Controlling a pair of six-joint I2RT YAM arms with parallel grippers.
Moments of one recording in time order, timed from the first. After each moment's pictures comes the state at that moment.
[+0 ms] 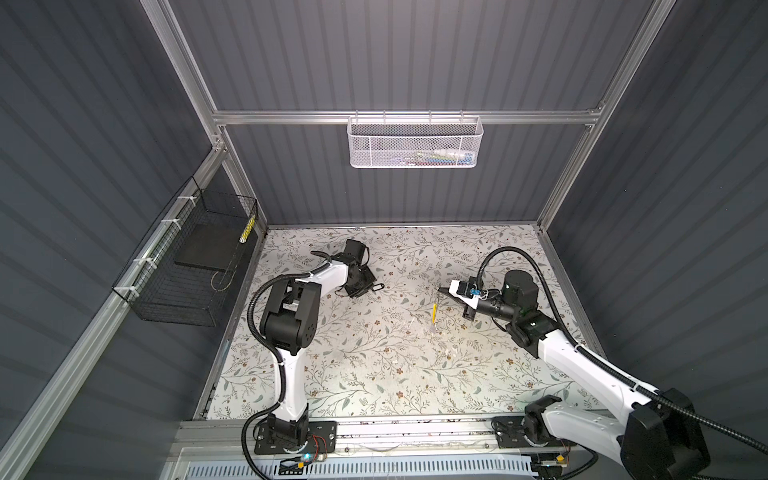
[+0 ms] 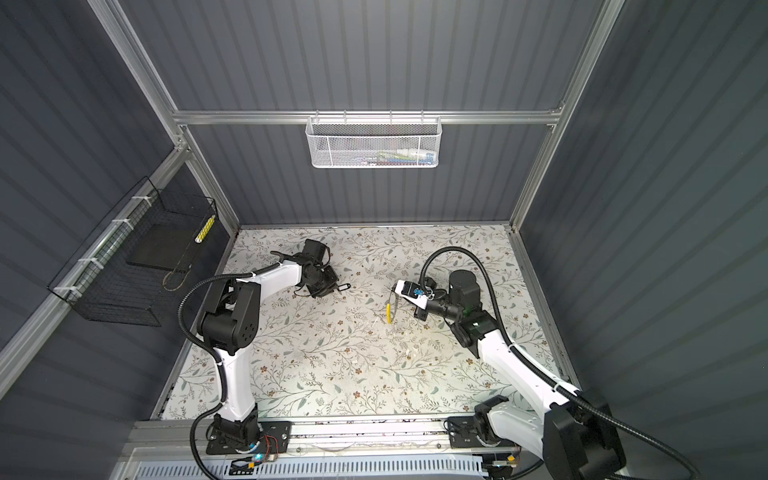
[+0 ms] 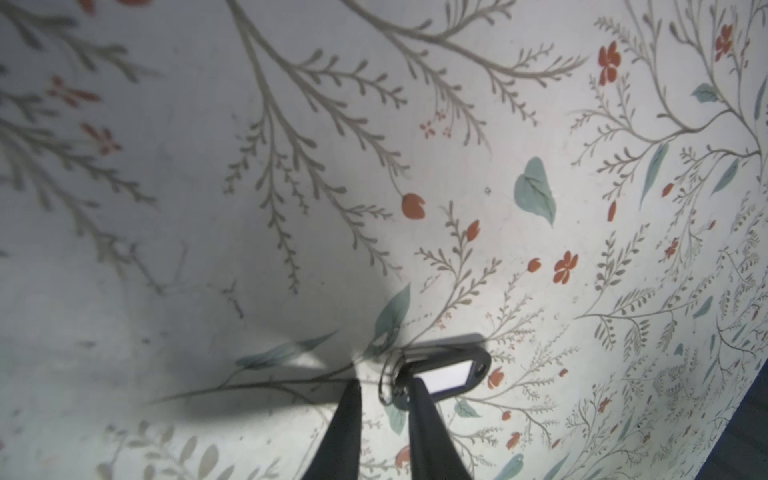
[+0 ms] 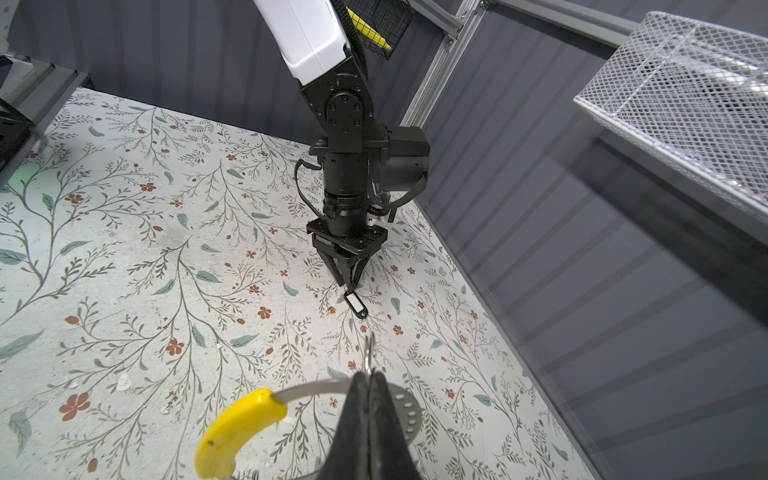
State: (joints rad) left arm -0.35 2.06 1.43 -0.50 0.19 -0.85; right arm 0.39 1.12 0.64 0.23 -0.69 -0.64
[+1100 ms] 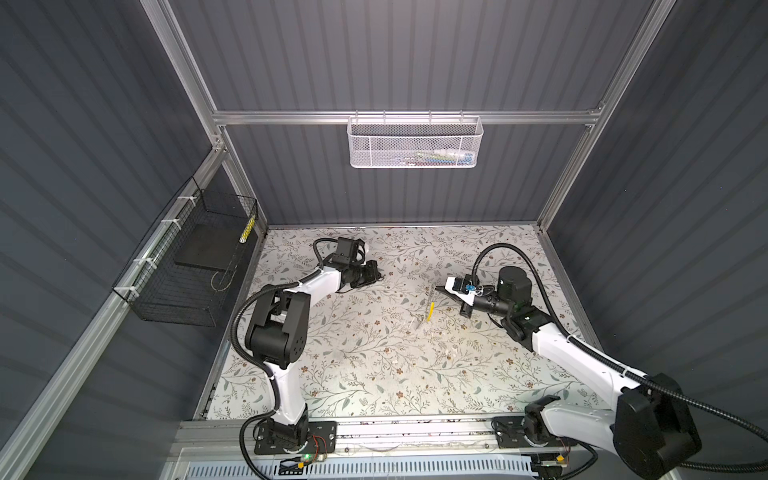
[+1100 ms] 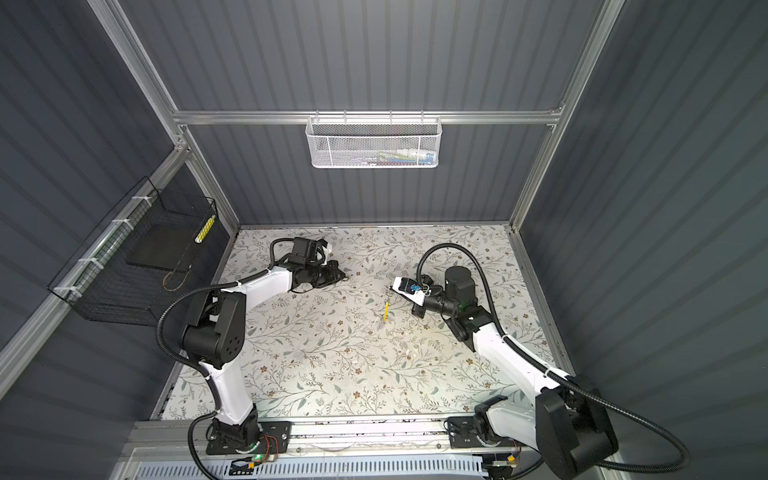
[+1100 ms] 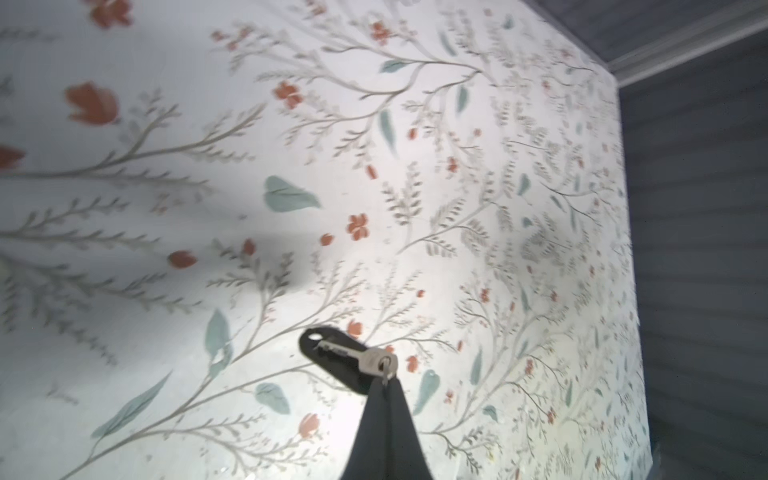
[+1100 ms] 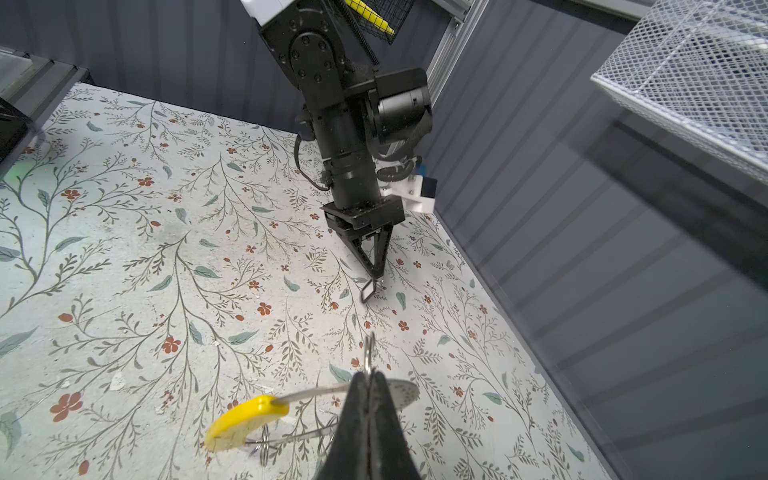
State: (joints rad) left arm -0.34 1.90 1.29 -0.21 0.45 -0.45; right arm 0.38 1.19 0.67 0.25 -0.70 -0.64
